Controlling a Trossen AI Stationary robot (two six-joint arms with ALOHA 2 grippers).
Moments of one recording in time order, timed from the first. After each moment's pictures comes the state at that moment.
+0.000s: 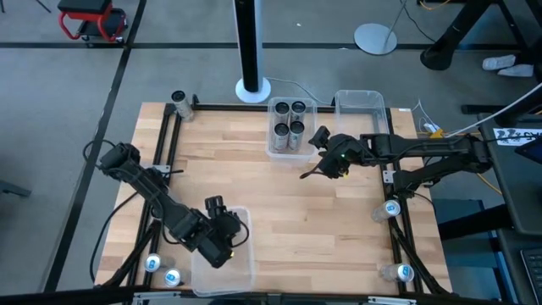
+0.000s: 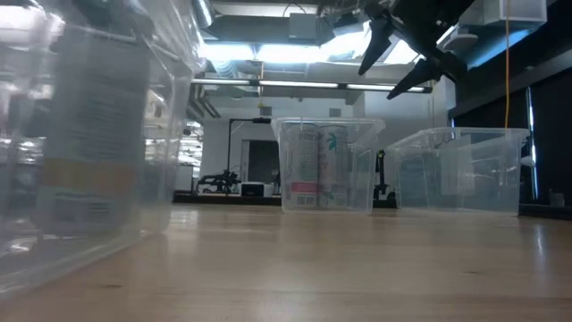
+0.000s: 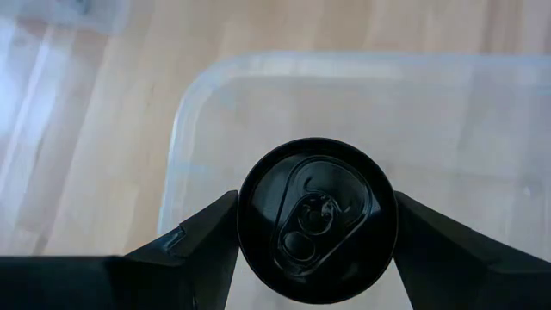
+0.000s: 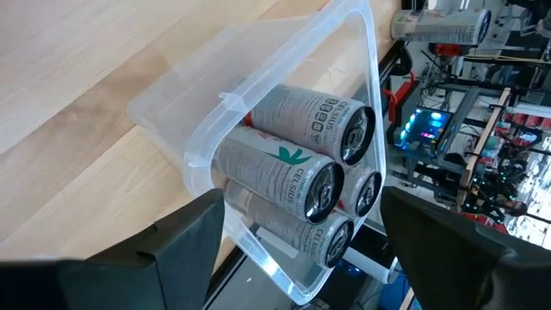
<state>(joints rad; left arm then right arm) -0.66 1.71 1.43 -1.11 -0.49 -0.83 -0.03 1.23 1.05 -0.63 0.41 -1.24</state>
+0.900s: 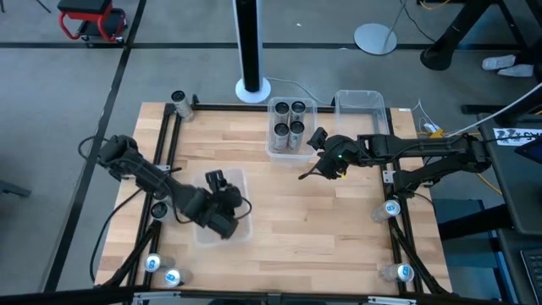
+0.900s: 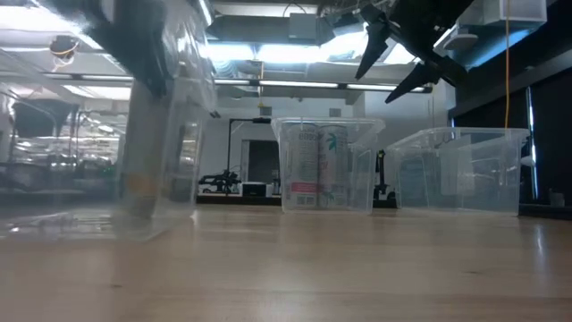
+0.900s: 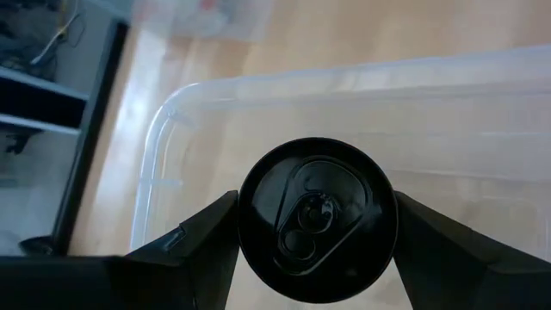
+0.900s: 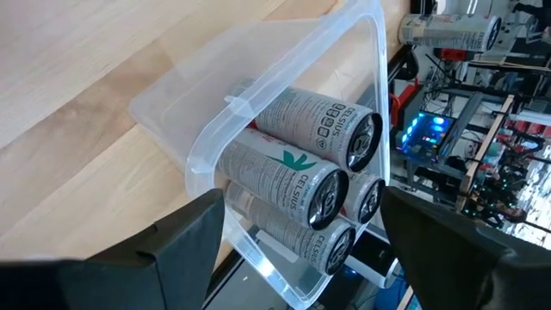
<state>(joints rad) -0.49 1.61 1.26 -1.14 -0.68 -0.67 -0.03 1.25 1.05 -0.62 0.41 -1.26</state>
